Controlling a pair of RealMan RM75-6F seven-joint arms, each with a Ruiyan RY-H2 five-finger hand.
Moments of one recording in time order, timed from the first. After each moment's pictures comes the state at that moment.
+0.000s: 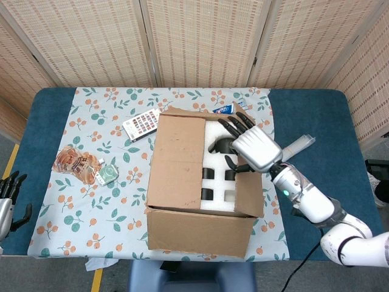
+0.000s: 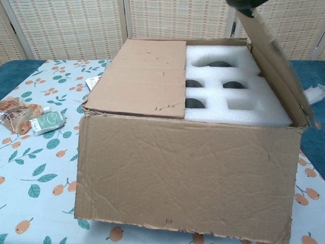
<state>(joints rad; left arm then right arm) -0.13 -1.15 -0.08 -1.43 1.41 1.39 -0.14 0.97 -0.86 0.12 -1.96 -1.11 0.91 -0.44</state>
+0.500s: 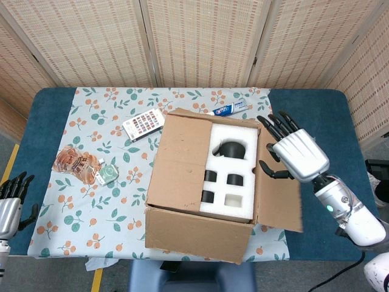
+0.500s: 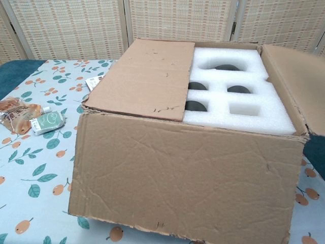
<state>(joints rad) -0.15 -1.18 -0.08 -1.44 1.39 1.36 -0.05 0.74 -0.65 0.09 -2.06 -1.29 1.06 -0.33</state>
